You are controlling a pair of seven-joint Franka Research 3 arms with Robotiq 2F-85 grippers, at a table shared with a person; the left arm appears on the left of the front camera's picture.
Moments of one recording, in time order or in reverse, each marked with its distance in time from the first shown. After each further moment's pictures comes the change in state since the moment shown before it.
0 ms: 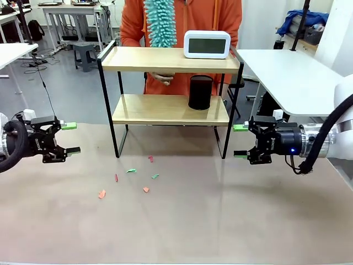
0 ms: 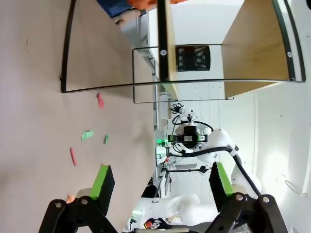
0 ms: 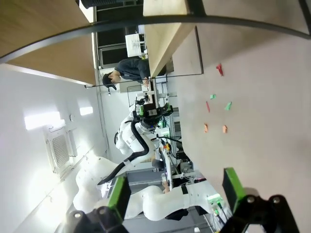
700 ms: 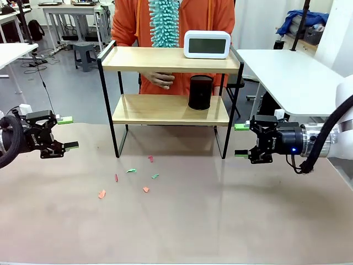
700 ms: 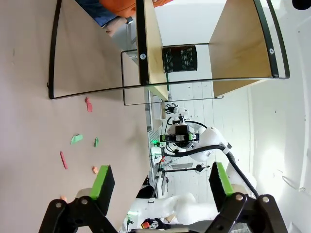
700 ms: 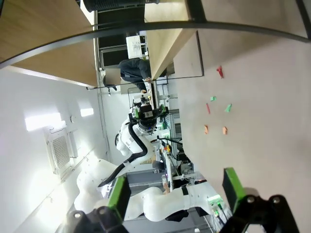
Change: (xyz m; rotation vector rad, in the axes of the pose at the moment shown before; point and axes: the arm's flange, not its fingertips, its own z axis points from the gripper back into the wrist) left arm 0.004 -0.011 0.004 -0.035 -0.002 -0.021; right arm 0.001 0.001 0.002 0.002 -0.006 0.001
